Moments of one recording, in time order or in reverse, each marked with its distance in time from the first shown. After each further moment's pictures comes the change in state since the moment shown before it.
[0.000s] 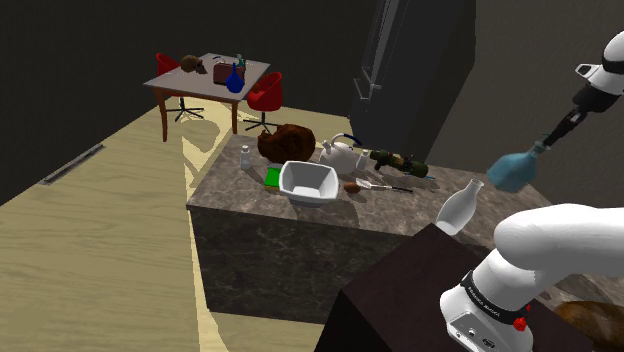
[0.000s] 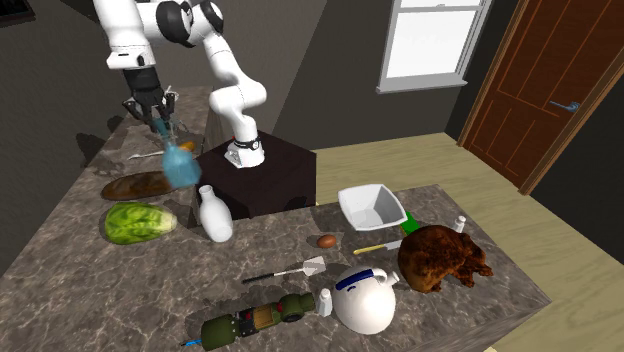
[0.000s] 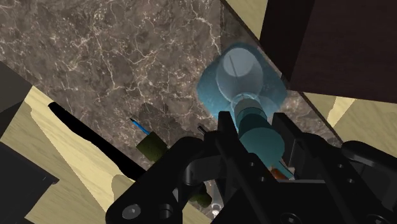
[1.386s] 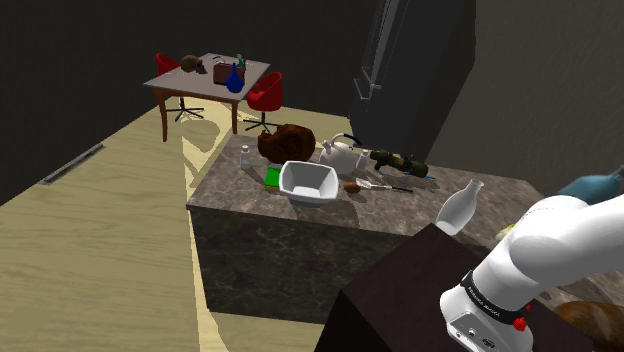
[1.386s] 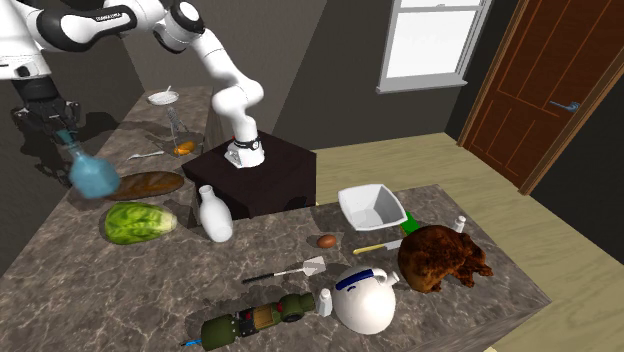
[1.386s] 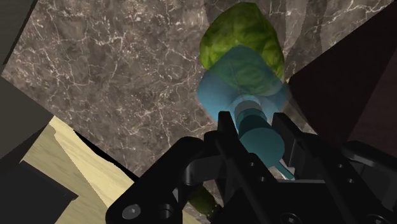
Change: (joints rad) arm 0.356 0.180 -0.720 0.545 -0.052 -0.015 -0.496
